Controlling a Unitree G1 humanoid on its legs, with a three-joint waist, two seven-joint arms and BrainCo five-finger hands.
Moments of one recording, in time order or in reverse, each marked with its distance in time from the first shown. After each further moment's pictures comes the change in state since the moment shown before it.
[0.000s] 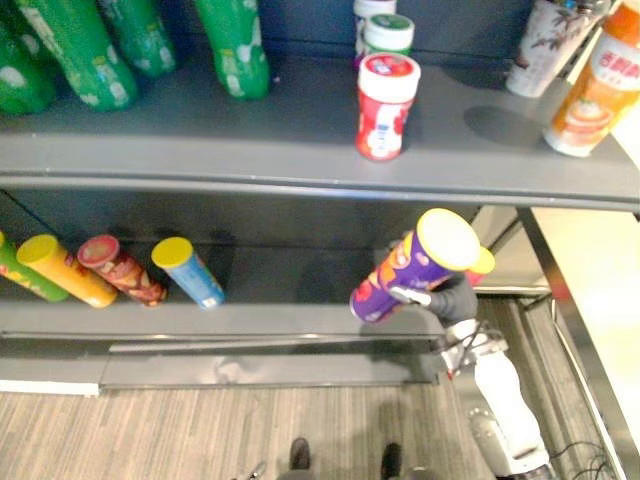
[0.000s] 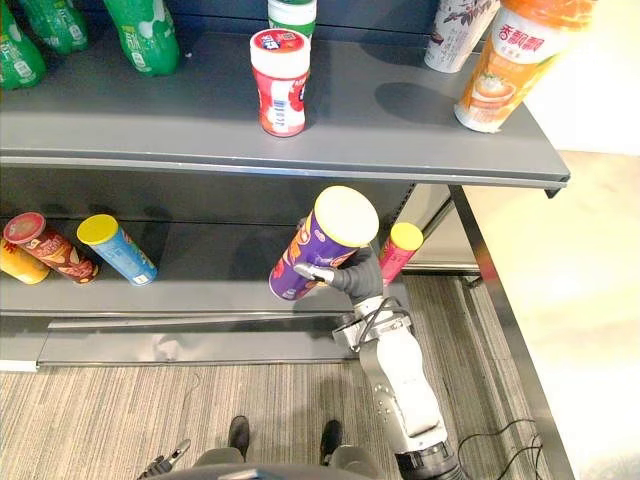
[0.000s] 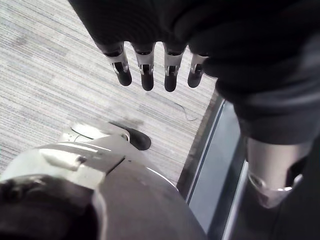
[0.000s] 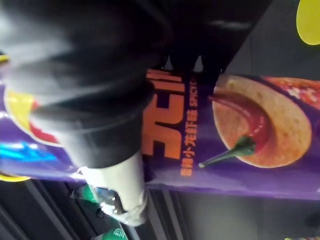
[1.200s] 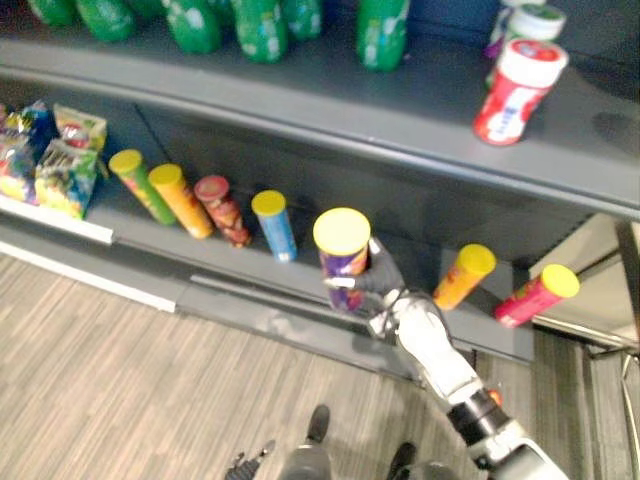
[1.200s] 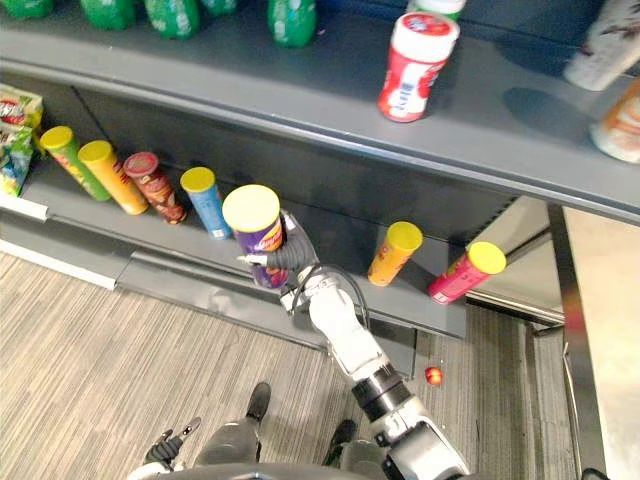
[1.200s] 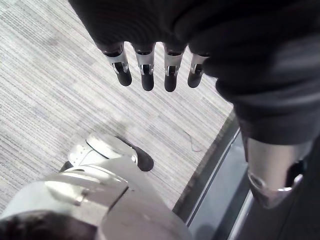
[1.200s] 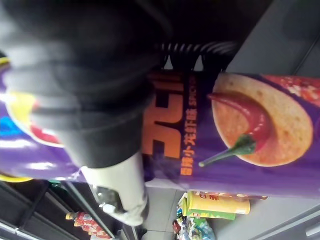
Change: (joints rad) left arm -0.070 -0.002 -0.111 -0.052 -0.014 -0.008 0.060; right arm -0.448 0.100 0.142 0.537 -0.333 0.020 -0.225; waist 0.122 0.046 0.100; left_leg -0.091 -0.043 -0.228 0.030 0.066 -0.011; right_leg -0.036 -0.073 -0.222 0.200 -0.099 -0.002
